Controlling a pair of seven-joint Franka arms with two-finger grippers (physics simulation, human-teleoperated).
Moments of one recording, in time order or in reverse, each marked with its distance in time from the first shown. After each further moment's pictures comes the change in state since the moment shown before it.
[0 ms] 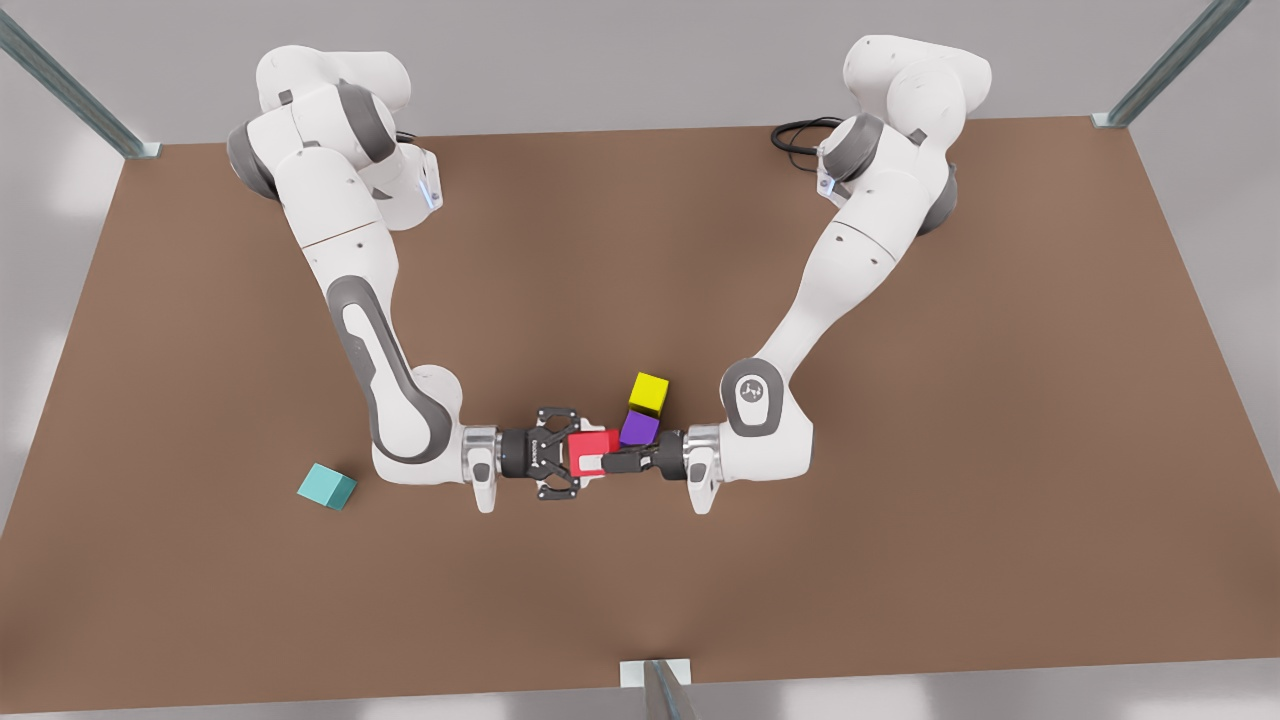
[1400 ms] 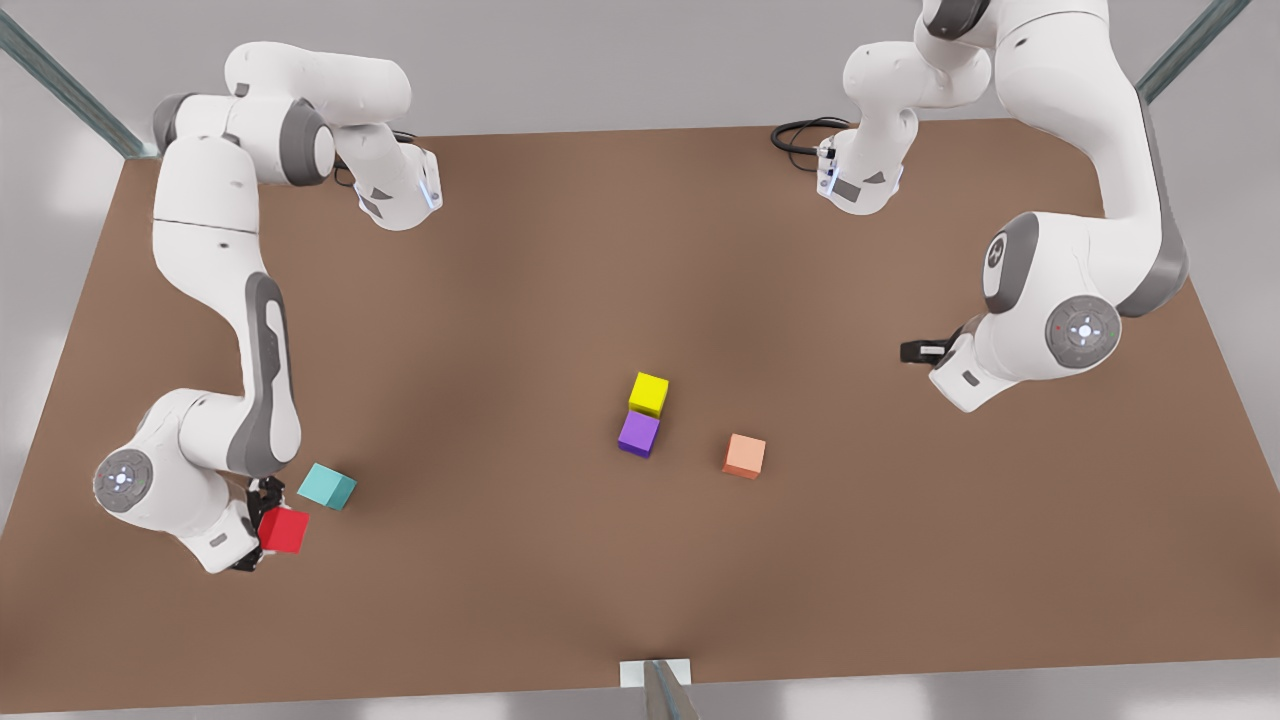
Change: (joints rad) left arm 0.253 -0.788 0.342 -0.502 1.236 -0.846 -0.094; right arm -0.208 -0.047 -0.304 0.121 -1.511 0.180 0.351
